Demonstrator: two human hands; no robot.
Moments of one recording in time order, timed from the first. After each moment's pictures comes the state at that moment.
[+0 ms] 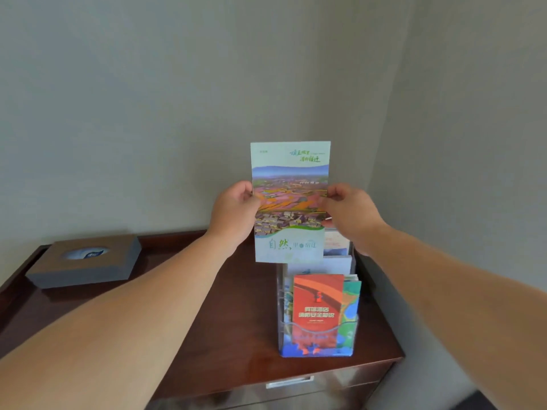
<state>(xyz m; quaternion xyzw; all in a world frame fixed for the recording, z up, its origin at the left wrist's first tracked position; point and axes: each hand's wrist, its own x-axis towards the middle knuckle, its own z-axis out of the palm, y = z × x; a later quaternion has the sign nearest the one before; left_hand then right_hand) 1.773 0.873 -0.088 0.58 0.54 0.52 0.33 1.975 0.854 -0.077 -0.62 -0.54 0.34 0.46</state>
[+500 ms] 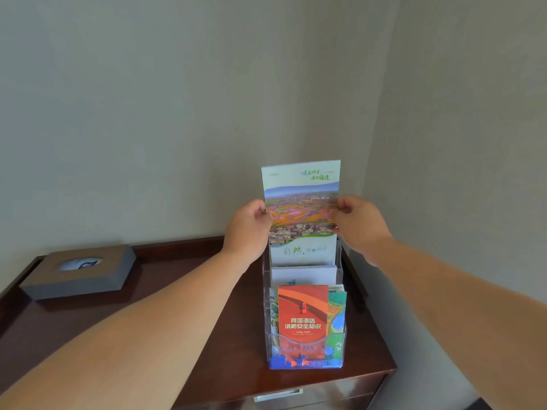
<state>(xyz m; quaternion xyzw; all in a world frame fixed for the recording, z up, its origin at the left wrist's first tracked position) 1.834 0.878 -0.106 0.60 0.56 0.47 0.32 2.036 0.862 -0.090 -0.64 -0.54 0.31 0.45</state>
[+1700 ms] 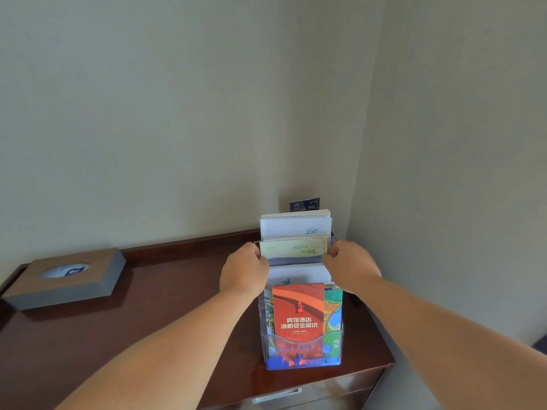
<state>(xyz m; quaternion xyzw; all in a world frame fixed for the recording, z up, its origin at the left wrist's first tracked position) 1.836 0.863 -0.166 0.64 0.70 0.26 0.18 2.037 0.851 -0.164 -0.76 -0.59 0.19 0.19</state>
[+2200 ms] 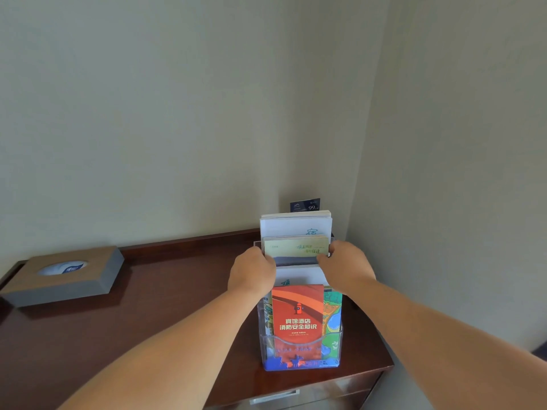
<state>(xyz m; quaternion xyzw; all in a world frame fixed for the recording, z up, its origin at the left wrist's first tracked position) 1.849 0.867 -0.171 0.64 0.70 0.24 0.21 2.032 0.859 -0.174 -0.75 -0.58 0.21 0.24</state>
